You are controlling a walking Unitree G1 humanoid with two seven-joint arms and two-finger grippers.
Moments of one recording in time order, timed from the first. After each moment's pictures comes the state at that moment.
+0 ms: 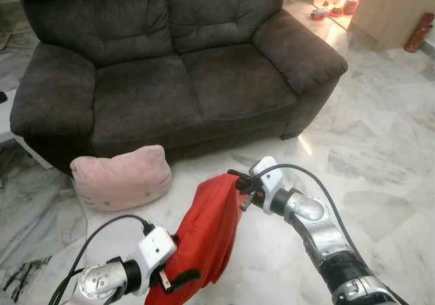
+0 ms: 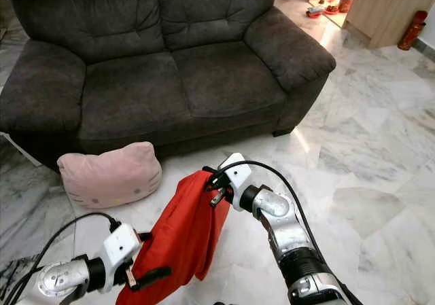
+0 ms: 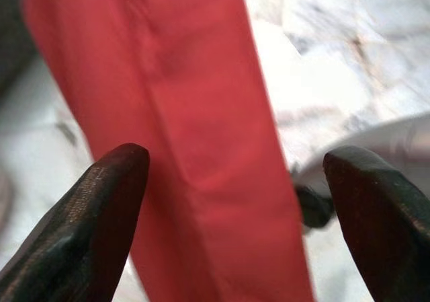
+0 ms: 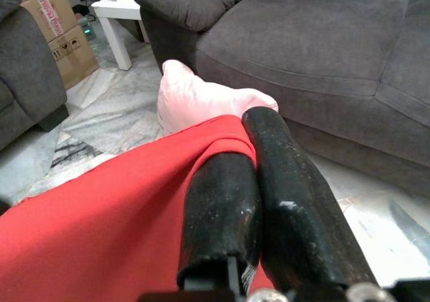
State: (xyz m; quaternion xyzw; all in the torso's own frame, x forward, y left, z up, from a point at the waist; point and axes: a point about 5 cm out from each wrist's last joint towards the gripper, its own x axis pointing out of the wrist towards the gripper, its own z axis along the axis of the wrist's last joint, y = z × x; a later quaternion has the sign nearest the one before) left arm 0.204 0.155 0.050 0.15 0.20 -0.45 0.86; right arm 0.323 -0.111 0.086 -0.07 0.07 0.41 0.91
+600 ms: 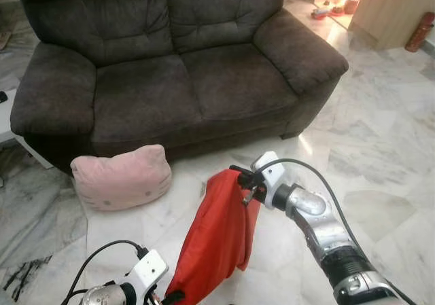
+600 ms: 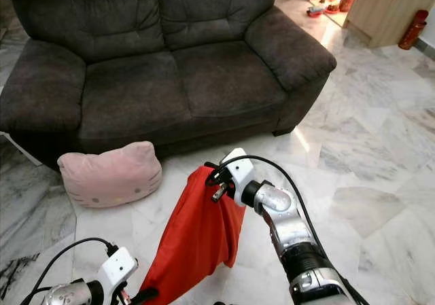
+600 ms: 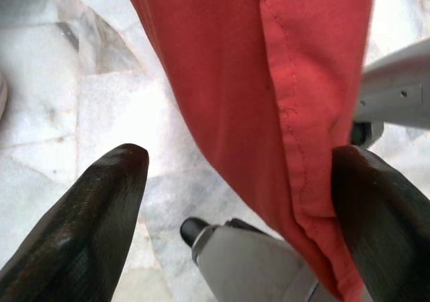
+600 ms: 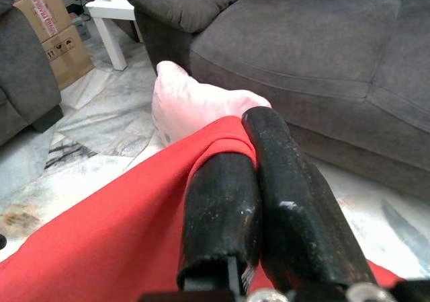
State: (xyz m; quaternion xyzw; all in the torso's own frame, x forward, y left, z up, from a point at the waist) left arm 0.197 0.174 -0.009 0.16 0.28 -0.38 0.87; right arm 0.329 -0.113 0.094 -0.07 0.07 0.41 0.91
